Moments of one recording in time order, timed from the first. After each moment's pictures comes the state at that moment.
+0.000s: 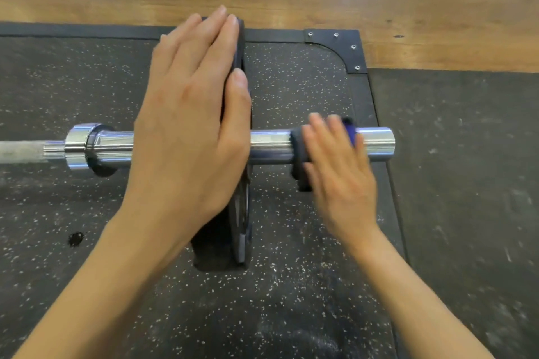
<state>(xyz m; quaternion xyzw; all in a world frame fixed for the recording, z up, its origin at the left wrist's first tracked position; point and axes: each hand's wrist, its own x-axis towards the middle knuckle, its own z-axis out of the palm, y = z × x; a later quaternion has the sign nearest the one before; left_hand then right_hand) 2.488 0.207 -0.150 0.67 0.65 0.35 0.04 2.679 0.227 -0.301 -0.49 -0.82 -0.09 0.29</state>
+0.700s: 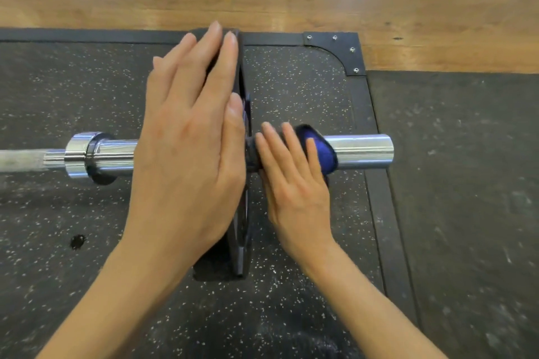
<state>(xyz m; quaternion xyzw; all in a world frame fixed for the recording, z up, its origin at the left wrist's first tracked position) 2.491 0.192 -0.154 0.68 0.64 0.35 0.02 2.622 0.207 -0.286 -0.49 -0.82 -0.01 0.29</state>
